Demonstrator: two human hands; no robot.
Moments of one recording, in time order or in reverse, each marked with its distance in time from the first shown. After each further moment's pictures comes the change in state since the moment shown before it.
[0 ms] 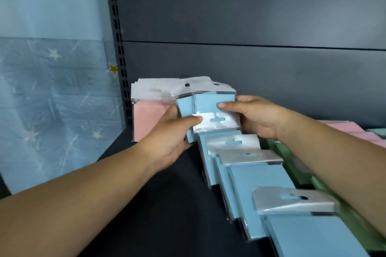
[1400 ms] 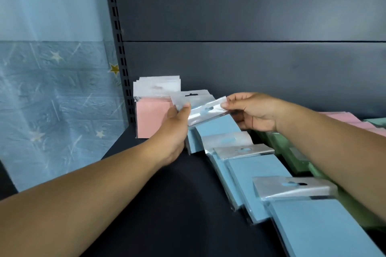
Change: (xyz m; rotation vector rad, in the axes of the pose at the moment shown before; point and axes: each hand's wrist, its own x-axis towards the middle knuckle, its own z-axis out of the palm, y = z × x) left_hand 0.013 -0.016 -0.003 0.091 0.192 -0.114; right_hand -0.001 0.002 -0.001 -0.017 0.083 0.079
